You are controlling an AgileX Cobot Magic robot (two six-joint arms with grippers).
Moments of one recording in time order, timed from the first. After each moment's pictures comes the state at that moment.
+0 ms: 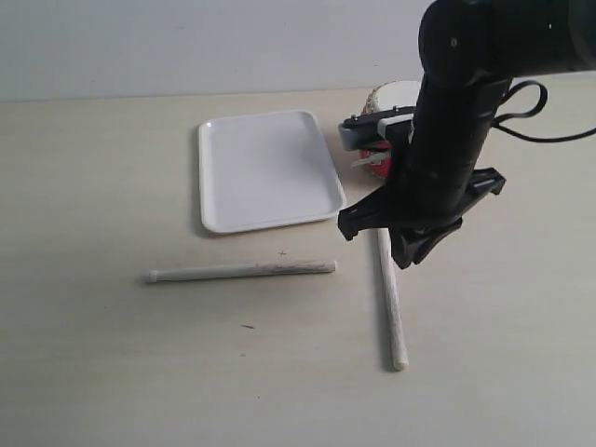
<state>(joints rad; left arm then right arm) -0.08 0.01 0.00 0.04 0.36 -0.10 0.51 1.85 -1.23 0.09 1.04 0.07</state>
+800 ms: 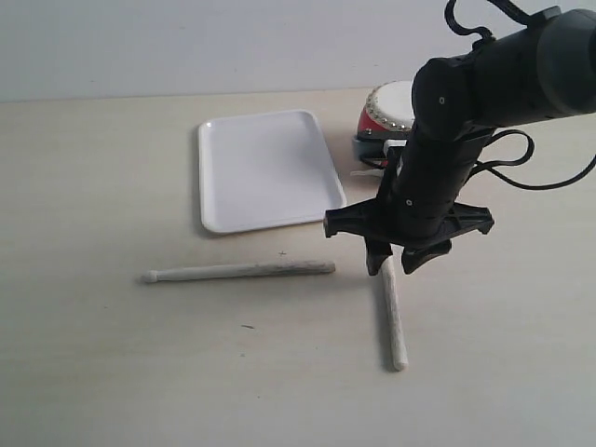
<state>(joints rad) -0.08 0.01 0.00 0.04 0.36 -0.10 0.51 1.92 -1.14 0.10 0.77 0.35</state>
